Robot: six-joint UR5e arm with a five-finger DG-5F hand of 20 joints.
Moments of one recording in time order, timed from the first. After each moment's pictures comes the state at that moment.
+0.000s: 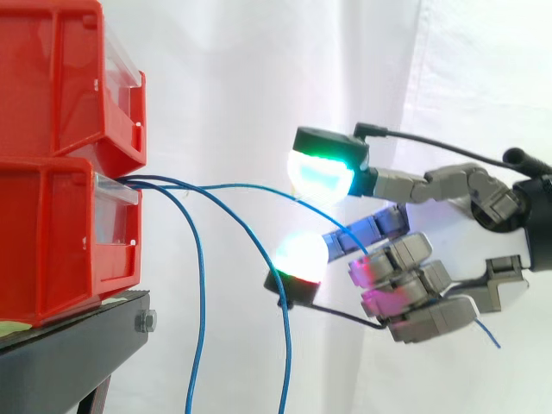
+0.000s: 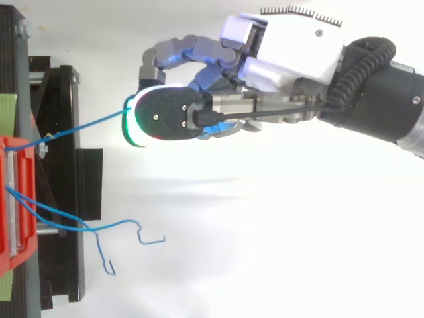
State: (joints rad) arm 0.13 -2.25 -1.19 -2.99 -1.15 -0.04
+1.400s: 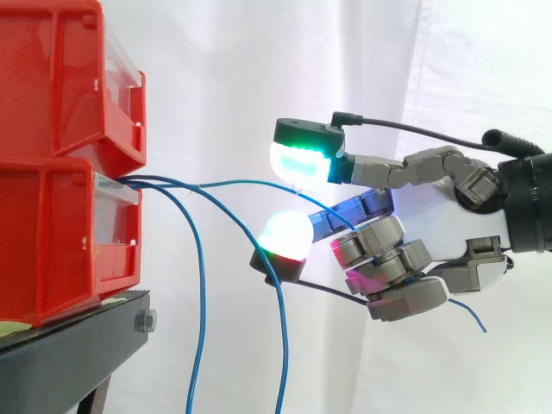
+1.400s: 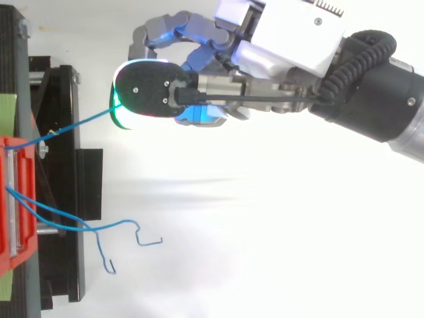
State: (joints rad) arm 0.15 -2.27 -1.14 -2.99 -1.05 -0.10
